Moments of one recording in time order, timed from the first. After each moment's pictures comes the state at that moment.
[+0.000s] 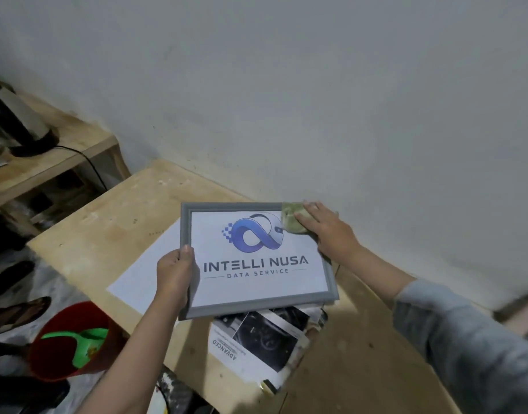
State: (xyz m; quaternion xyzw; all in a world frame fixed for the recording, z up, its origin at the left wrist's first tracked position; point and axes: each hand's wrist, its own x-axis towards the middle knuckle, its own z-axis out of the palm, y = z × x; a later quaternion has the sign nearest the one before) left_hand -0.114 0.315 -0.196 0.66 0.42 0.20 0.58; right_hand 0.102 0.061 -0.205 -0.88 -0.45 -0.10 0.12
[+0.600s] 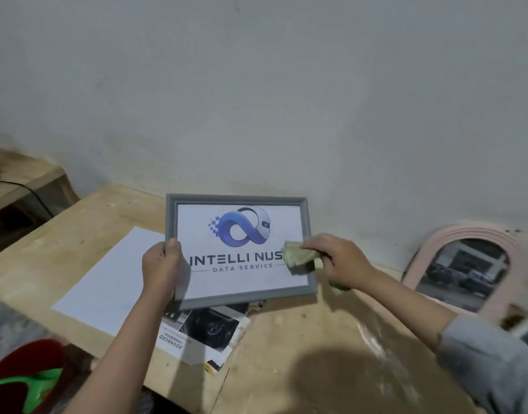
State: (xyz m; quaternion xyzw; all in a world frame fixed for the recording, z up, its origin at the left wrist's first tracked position) left_hand -0.109 0.198 -0.152 0.75 0.33 0.24 0.52; right_hand 0.001 -0.130 -0.145 -0.89 -0.36 -0.06 0.26
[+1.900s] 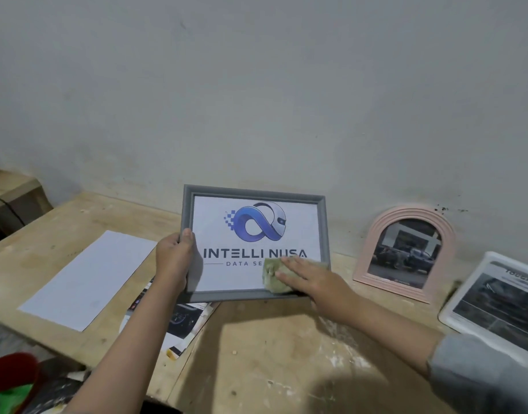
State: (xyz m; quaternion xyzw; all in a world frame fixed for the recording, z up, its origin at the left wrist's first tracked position) left_hand -0.110 0.076 -0.130 0.71 0.28 0.22 0.61; right_hand -0.070 -0.220 -0.181 -0.85 -0.50 -0.14 0.12
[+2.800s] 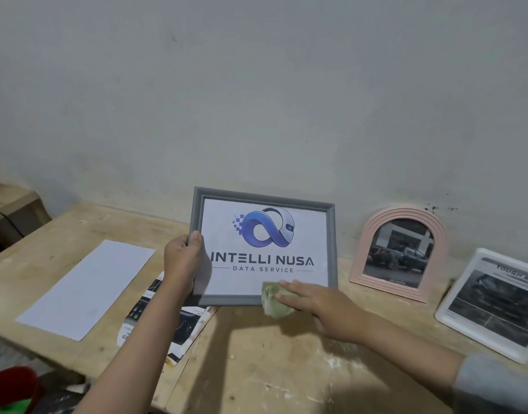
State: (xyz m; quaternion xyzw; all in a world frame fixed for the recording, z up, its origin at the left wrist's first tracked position) left_hand -0.106 0.055 -0.129 0.73 0.25 0.21 0.60; right_hand -0.099 -0.242 -0.175 -0.86 -0.48 0.01 0.16
